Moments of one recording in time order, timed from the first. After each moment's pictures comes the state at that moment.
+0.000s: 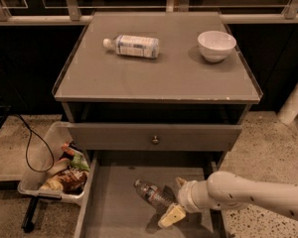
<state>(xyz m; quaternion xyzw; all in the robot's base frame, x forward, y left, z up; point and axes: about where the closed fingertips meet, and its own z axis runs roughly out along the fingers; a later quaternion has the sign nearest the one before) 0.448 -0.099 0.442 -0.47 0.82 0.20 0.26</state>
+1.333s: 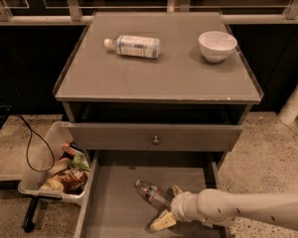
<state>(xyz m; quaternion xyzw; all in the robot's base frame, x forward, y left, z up) 0.457 -0.083 0.373 -0.43 0.83 0.18 0.30</state>
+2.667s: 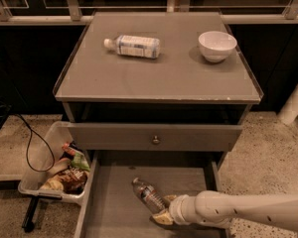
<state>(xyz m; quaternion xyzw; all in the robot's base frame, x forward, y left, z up) 0.447 -0.075 0.356 -0.42 0.84 0.20 0.28</state>
